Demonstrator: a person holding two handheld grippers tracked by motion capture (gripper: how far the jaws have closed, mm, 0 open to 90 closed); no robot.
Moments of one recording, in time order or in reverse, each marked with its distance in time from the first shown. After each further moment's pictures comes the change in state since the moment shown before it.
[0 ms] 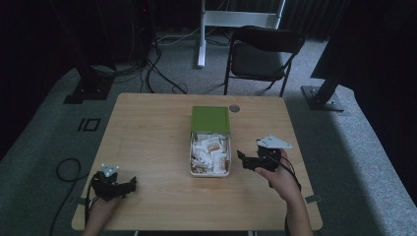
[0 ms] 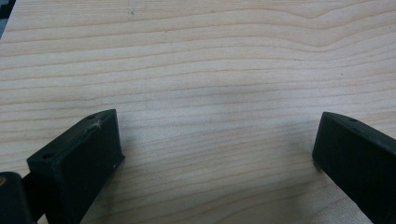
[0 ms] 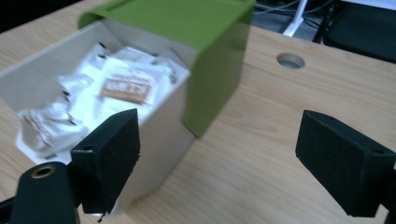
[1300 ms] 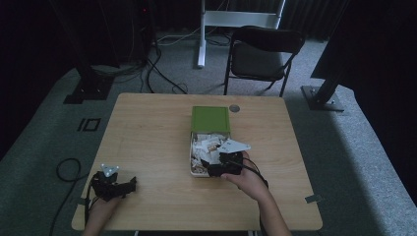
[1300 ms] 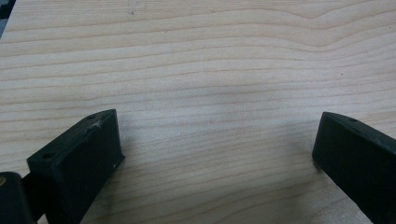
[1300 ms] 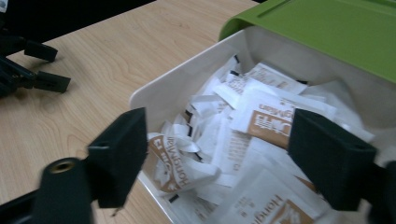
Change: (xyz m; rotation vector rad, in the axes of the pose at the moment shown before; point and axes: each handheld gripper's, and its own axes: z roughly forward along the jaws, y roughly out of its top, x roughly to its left) left arm 0.000 0.000 0.000 -0.001 0.000 -0.001; right arm 0.085 0.015 0.049 0.014 0.233 -0.121
